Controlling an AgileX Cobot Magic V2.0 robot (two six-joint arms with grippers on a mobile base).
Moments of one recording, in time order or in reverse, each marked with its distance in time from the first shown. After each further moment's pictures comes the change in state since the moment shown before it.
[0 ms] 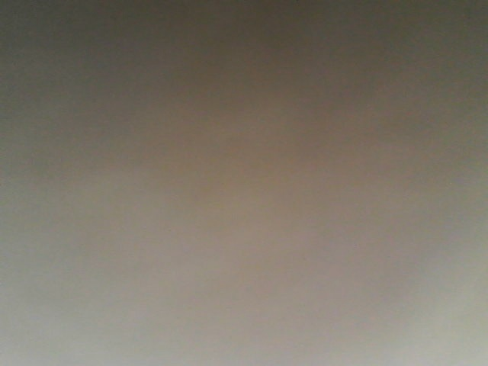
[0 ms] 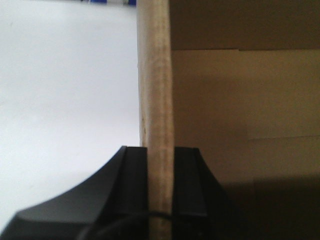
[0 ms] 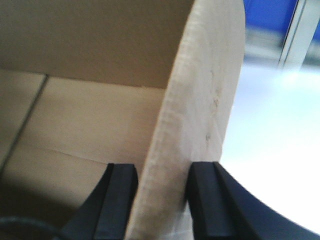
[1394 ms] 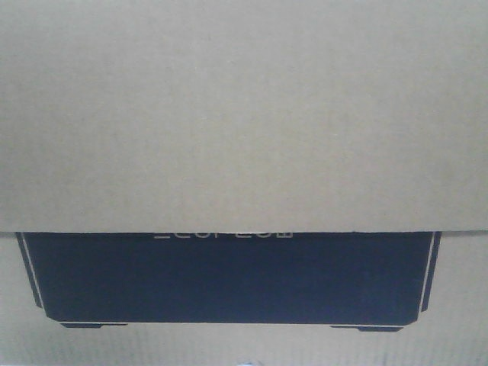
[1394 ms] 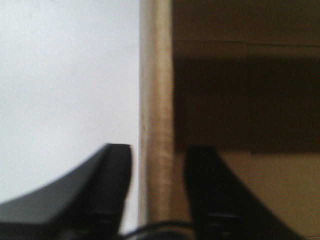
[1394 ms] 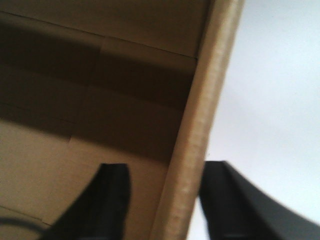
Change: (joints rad) left arm 0.000 0.934 -0.347 0.038 -0.133 -0.007; right arm 0.002 0.894 -0.206 -0.113 -0.145 -0.032
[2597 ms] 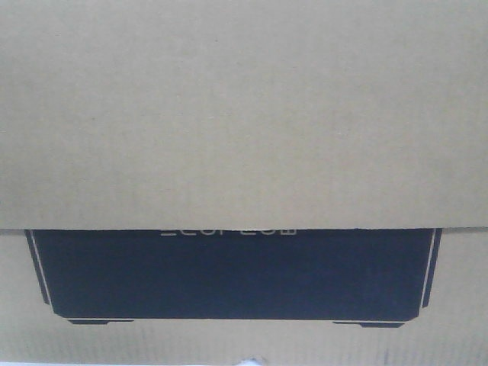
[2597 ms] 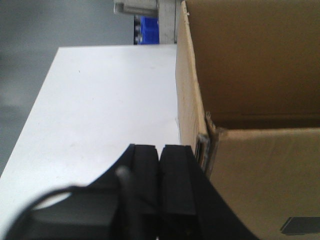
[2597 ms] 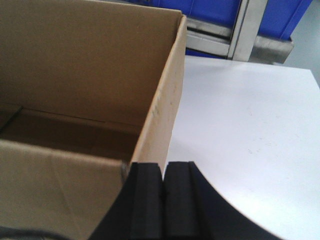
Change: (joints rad) left arm 0.000 -1.041 0.467 0.161 -0.088 0.000; right arm 0.000 -0.953 0.482 -0.080 -0.193 0.083
